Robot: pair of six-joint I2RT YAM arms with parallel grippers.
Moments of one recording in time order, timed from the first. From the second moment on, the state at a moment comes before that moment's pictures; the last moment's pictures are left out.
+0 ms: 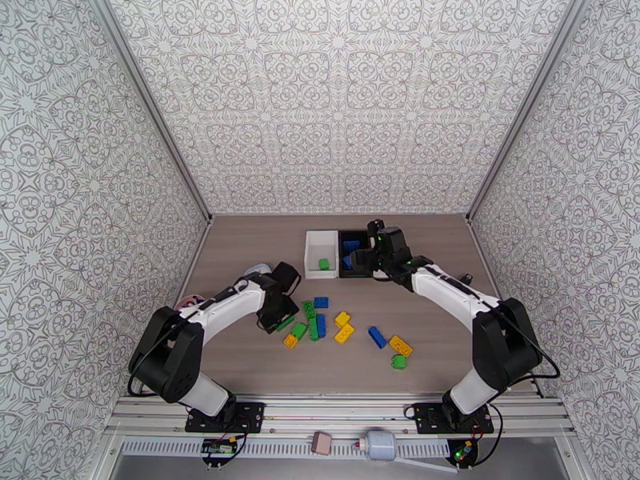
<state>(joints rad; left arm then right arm) -0.49 1.57 1.05 -0.85 -0.05 -1.14 0.46 1.61 1.15 -0.20 0.03 0.23</state>
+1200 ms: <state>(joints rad) -0.46 2.22 2.00 -0.81 -0.04 -1.40 0.46 1.35 0.91 -0.15 0.07 0.27</state>
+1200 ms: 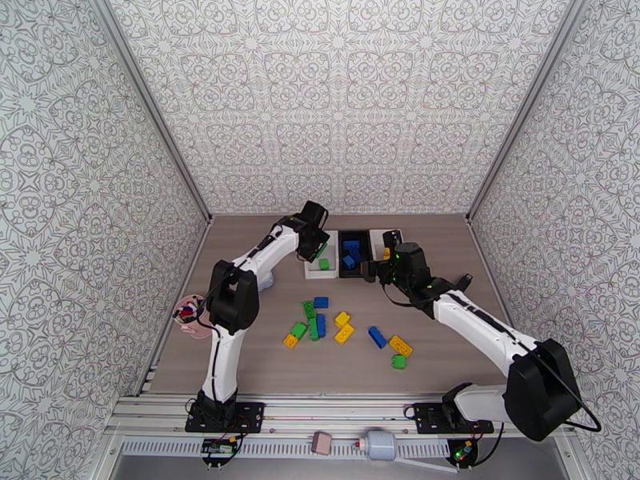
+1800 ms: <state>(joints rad) -0.46 2.23 2.06 -0.86 -0.02 -1.33 0.46 1.33 0.89 -0.16 0.07 0.28</state>
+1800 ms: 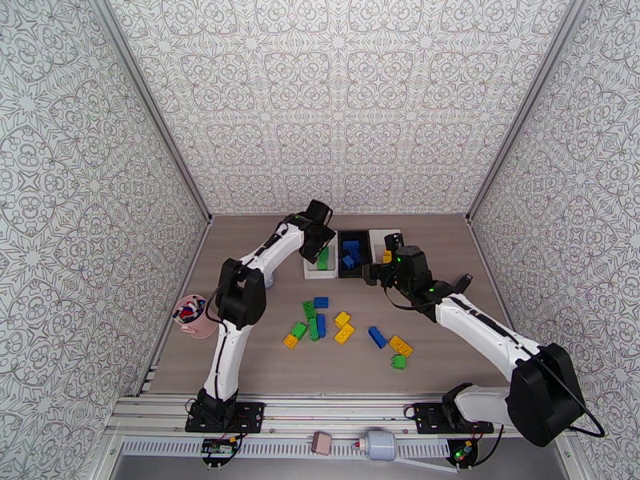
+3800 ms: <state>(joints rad) -0.36 1.44 1.11 -0.57 -0.08 -0.86 0.82 1.93 1.29 -0.67 -0.01 -0.02</state>
